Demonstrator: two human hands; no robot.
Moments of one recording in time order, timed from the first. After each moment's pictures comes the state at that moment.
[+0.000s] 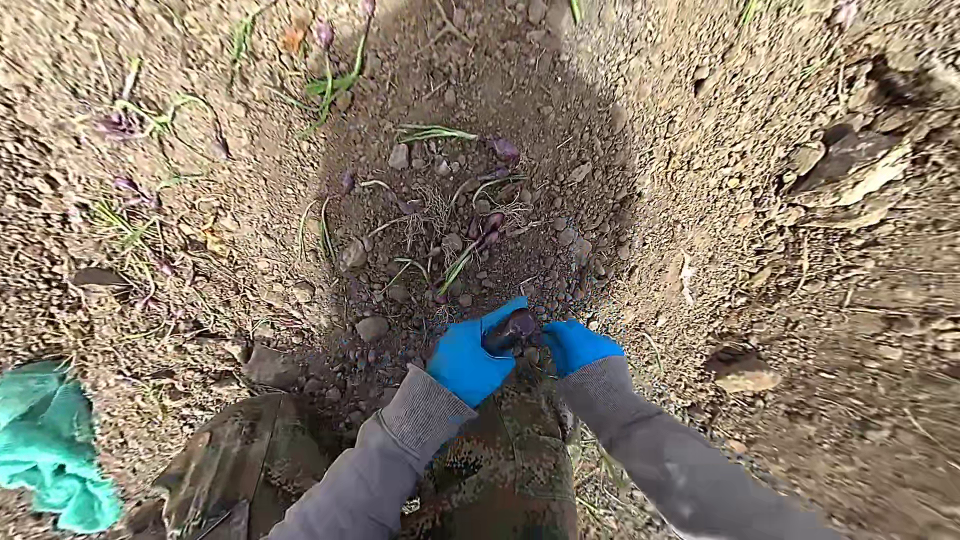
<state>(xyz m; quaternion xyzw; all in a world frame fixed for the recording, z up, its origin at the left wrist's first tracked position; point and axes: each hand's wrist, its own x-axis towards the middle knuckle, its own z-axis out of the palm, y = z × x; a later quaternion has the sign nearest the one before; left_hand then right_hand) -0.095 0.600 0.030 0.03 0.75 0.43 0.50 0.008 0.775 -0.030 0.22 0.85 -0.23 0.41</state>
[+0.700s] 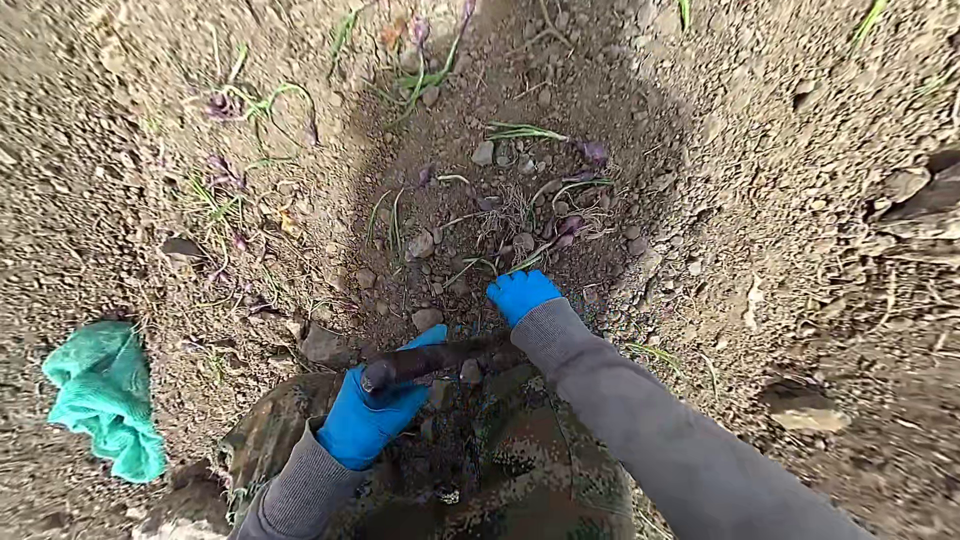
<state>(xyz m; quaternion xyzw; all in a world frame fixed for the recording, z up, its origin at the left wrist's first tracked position) -0.112 0.427 0.084 -0.13 0.71 0.57 0.39 -0.149 0.670 -0.028 -0.13 0.84 -0.14 0.50</state>
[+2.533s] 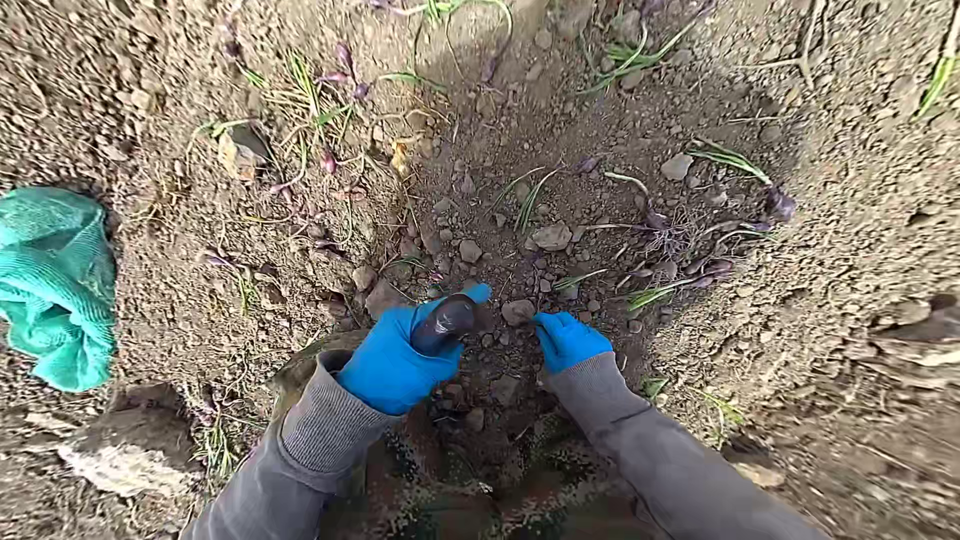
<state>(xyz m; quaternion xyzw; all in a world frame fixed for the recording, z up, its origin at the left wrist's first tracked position) -0.172 0.303 0.083 -0.07 0.75 0.57 0.32 -0.101 0.557 -0.030 0.00 0.93 -0.22 0.30</state>
